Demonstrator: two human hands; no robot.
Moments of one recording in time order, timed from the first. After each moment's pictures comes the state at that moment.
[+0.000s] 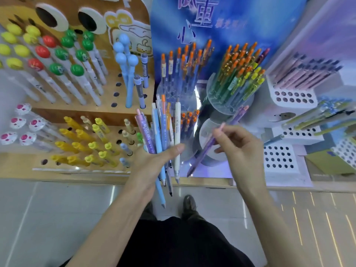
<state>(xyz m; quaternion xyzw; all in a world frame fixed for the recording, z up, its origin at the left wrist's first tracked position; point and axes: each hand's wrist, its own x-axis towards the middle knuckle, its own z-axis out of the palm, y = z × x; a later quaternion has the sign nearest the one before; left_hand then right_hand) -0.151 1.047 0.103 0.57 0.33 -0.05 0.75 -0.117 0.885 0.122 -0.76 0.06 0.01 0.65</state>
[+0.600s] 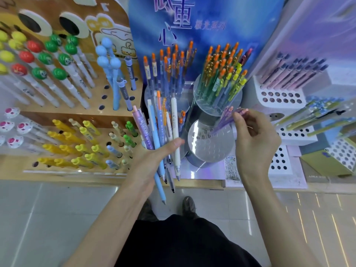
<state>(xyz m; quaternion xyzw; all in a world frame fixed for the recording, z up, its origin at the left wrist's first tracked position) -0.137 1.016 0.113 0.56 0.31 -0.05 0.77 -0.082 0.841 0.103 -0.82 0.05 -0.23 0.53</state>
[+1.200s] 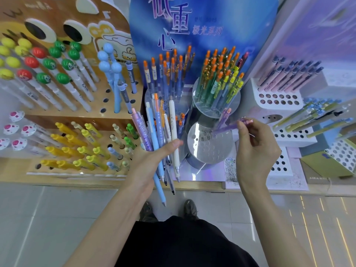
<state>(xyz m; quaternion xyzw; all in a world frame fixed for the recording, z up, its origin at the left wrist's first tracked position) -0.139 1.017 0.115 0.56 0.31 -0.06 0.77 -0.092 0.833 0.085 -0.82 0.04 -0.30 0.49</state>
